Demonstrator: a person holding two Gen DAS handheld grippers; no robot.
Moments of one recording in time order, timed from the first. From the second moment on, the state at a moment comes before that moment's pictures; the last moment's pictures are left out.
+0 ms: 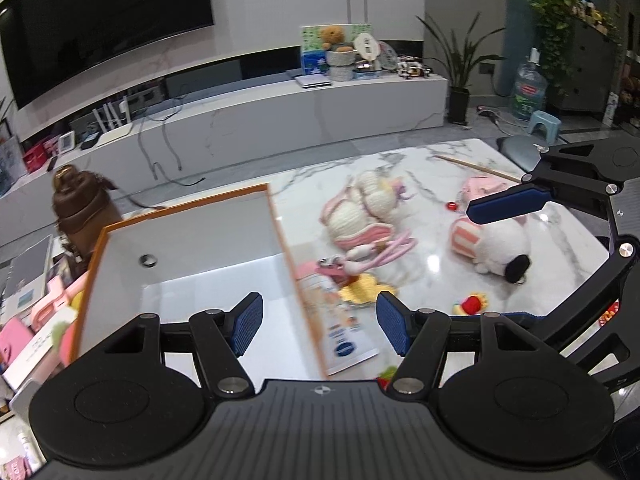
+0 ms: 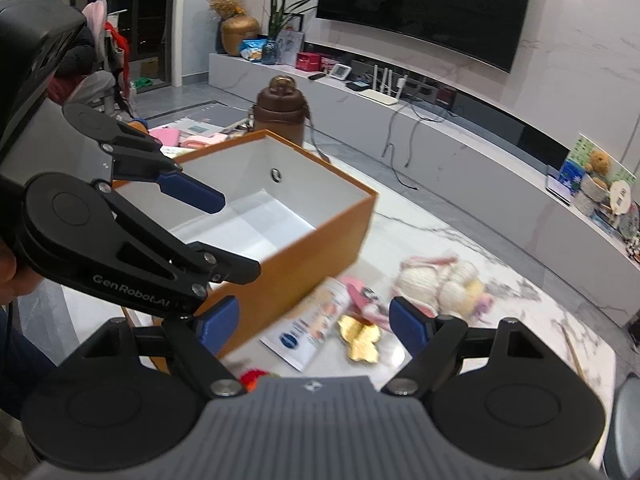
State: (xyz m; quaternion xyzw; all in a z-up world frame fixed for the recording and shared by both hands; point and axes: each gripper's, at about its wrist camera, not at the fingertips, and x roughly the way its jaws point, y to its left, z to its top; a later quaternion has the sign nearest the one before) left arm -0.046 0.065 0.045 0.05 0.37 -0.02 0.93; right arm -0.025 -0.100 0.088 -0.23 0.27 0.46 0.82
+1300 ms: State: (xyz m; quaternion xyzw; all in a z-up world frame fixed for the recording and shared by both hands) left arm -0.003 -0.063 -0.014 0.10 0.41 -0.09 0.90; right arm 0.018 -0.220 0.030 -0.22 0.34 0.39 0.83
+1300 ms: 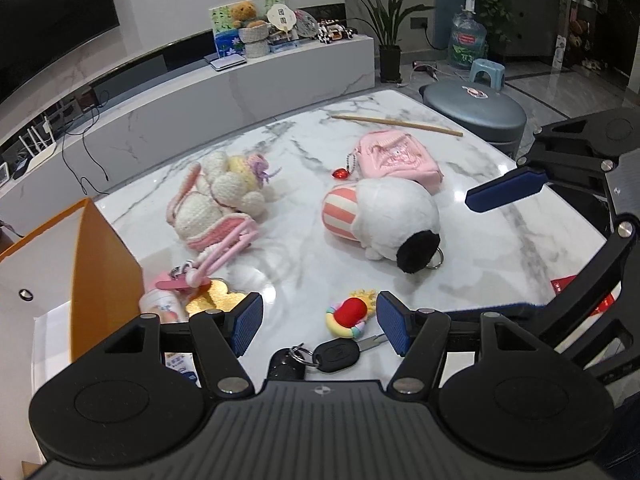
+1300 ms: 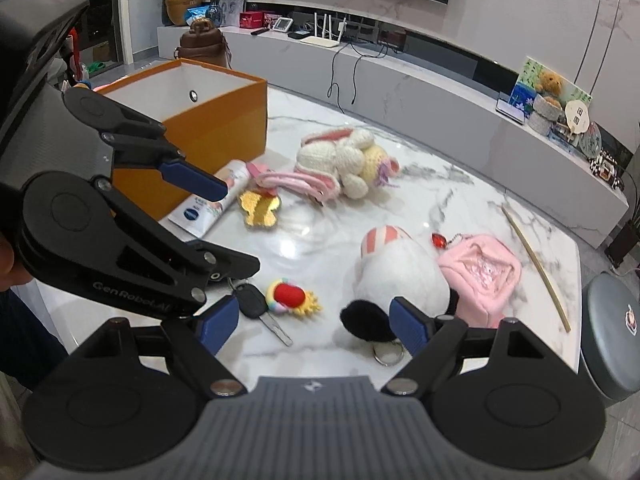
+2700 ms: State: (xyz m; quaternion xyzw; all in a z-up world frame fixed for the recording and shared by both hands) left arm 0.068 -0.042 -0.051 0.17 0.40 0.03 0.90; right arm 0.122 -0.181 -0.021 -0.21 0.36 0.29 0.86
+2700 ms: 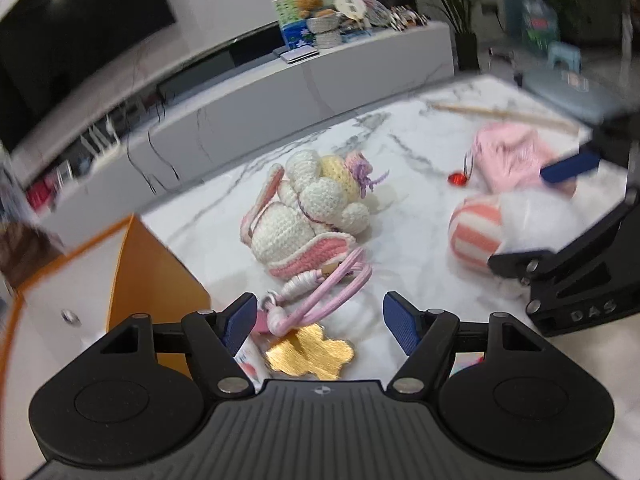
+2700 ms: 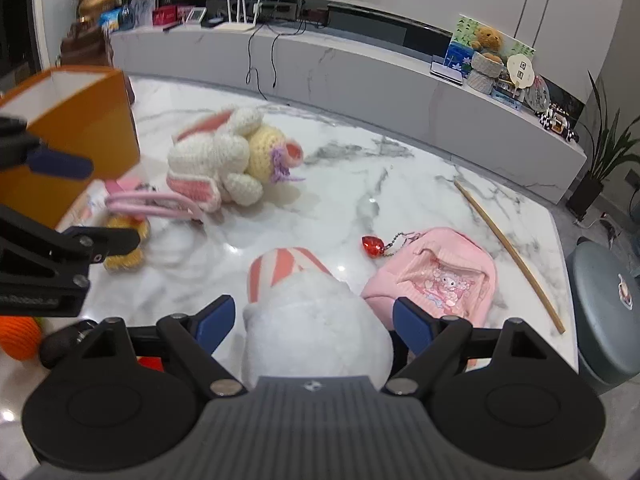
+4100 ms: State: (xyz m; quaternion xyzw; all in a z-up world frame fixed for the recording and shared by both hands) left arm 0.059 0.022 0.020 -0.04 0.34 -0.01 0.94; right arm 0.126 -0.193 -0.012 -0.17 0.38 0.30 0.86
